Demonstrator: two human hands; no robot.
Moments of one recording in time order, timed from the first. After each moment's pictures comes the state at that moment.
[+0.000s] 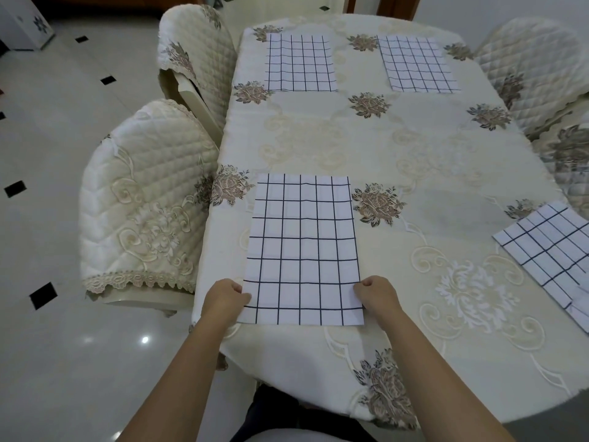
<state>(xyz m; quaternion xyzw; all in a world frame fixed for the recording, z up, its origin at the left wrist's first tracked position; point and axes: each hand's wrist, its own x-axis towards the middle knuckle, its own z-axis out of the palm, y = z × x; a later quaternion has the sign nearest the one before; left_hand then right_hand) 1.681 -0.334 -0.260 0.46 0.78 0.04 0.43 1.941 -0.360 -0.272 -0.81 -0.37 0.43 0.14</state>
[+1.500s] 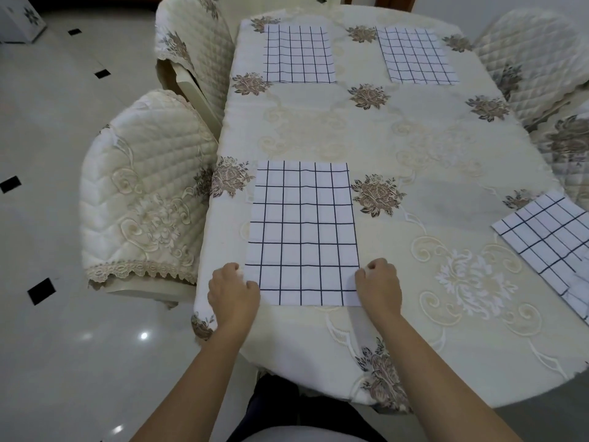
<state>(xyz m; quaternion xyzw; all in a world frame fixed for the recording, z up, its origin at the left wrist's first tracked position) 1.699 -0.360 -0.274 0.52 0.80 0.16 0.25 1.924 -0.376 -0.269 -0.86 -0.40 0.25 0.18</state>
